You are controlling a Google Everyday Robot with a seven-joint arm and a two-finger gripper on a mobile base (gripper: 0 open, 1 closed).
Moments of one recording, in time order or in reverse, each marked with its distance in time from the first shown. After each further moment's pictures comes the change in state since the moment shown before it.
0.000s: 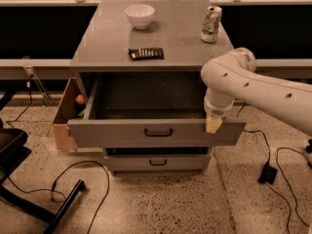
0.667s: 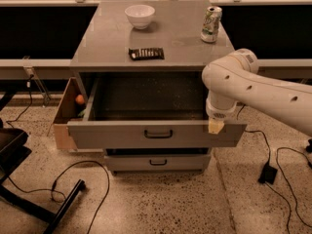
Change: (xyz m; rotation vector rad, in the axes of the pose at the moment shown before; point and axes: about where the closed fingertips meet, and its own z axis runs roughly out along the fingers) arm 0.007 0.014 -0.010 -0.006 0.024 0.034
